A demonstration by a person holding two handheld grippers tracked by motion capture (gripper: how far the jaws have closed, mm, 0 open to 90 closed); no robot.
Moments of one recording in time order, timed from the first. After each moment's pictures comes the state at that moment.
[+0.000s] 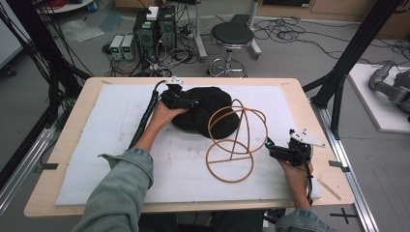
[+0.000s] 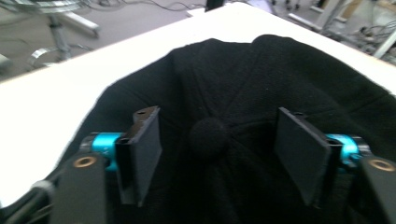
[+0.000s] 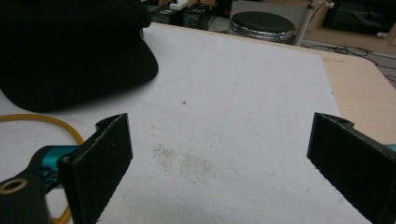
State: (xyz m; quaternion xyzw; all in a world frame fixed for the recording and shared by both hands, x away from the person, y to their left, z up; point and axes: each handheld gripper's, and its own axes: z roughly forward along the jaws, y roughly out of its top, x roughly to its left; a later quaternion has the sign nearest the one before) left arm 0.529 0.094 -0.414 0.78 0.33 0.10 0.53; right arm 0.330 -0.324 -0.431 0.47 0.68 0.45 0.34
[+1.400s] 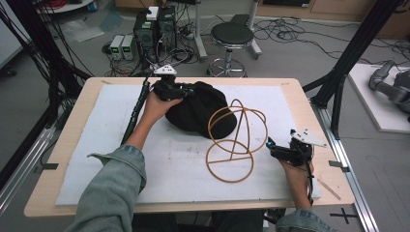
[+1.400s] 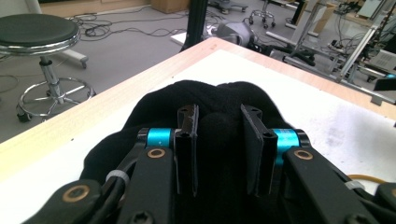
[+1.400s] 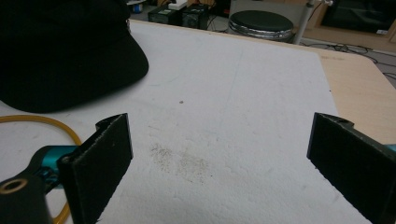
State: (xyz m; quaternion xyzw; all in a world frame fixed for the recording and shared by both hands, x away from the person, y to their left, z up) left arm 0.510 0.109 -0.354 0.77 0.28 0.11 0.56; right arm 0.330 -0.327 -0.431 0.47 0.68 0.45 0.34
